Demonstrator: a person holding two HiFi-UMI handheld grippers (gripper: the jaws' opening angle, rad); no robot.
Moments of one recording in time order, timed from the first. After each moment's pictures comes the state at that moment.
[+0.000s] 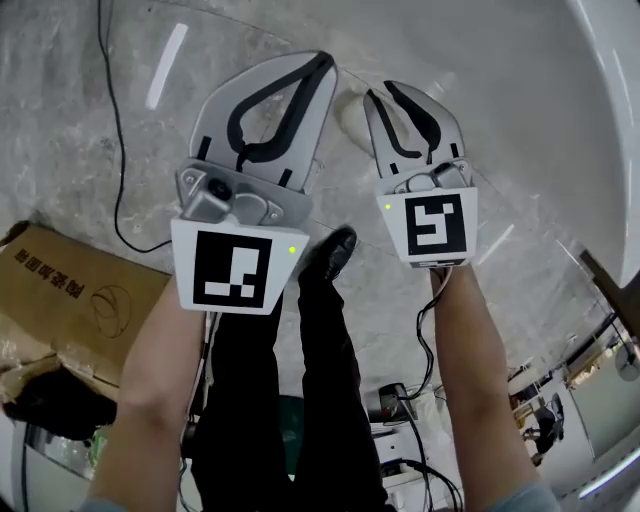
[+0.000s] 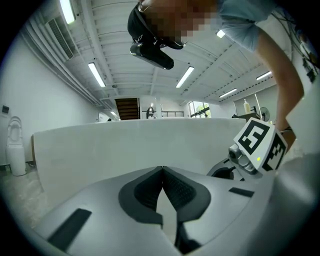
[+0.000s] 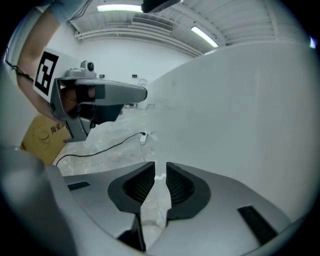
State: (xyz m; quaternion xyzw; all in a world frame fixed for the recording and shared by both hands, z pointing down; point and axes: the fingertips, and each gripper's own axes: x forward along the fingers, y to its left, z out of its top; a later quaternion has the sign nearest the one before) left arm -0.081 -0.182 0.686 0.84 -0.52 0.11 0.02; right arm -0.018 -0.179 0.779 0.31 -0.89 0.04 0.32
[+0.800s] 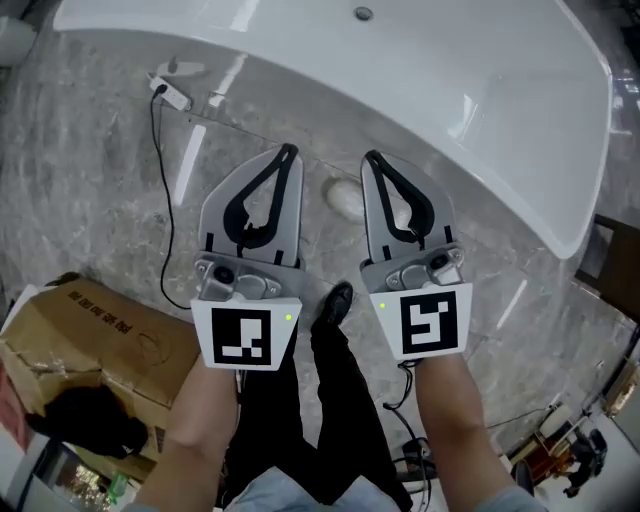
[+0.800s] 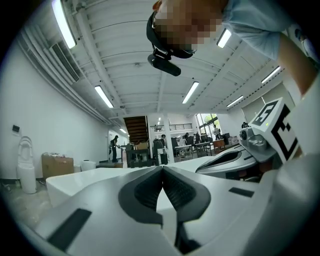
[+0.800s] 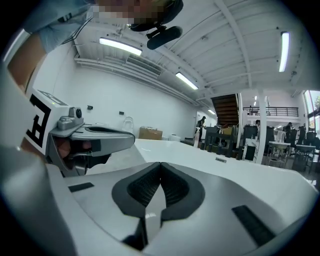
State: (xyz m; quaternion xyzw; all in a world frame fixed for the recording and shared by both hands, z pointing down) left arm -0.075 -0.180 0.415 0.81 -0.58 0.04 -0.03; right arm -0.007 -0.196 0.436 0.41 -0.90 -0.02 0.12
